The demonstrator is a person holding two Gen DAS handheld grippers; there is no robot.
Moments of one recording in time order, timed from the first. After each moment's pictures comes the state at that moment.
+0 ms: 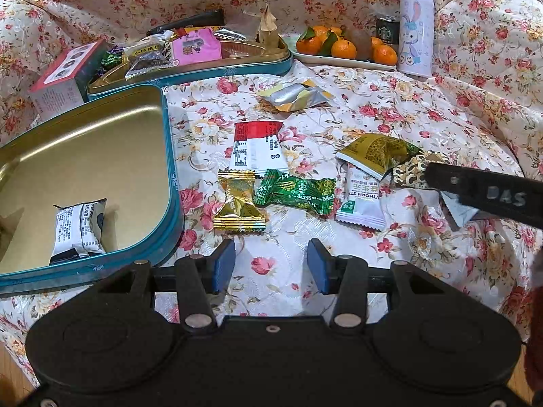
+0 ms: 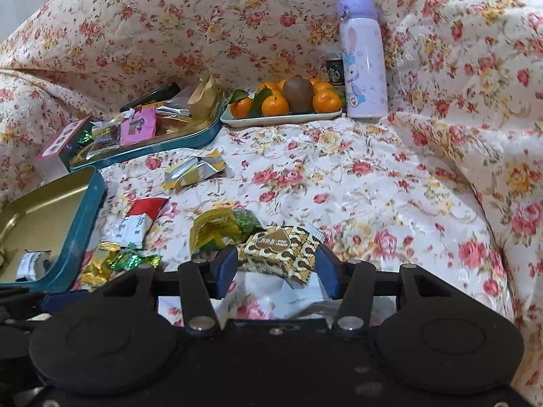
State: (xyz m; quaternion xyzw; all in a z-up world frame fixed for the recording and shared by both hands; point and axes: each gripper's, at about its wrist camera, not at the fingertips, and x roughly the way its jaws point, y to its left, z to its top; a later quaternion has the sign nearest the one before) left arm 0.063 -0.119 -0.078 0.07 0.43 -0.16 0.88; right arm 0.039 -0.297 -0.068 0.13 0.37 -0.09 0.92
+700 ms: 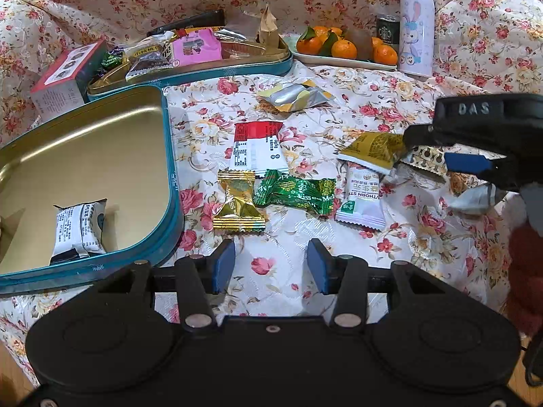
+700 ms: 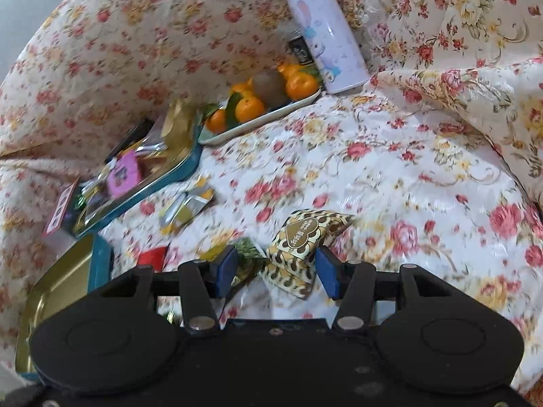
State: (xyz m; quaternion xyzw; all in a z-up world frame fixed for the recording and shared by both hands) left arm 0.063 -0.119 -0.078 0.07 0.43 -0.16 0.88; right arm 0.075 -0.327 -0.082 0.28 0.36 -0.11 0.88
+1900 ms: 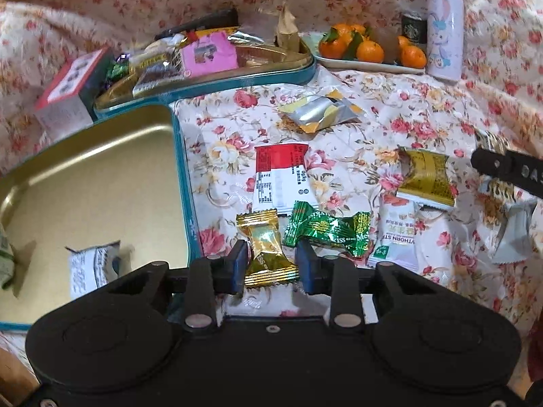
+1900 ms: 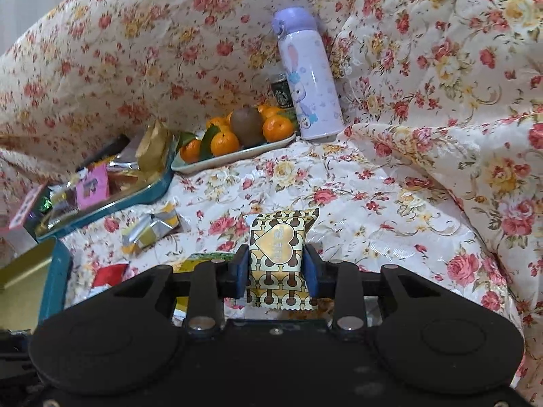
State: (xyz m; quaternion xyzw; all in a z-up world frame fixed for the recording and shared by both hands) left arm 0.100 -0.127 -0.074 0.08 0.45 -0.13 0.88; right arm 0.064 -0.322 -0.077 0.19 0.31 -0.16 0.92
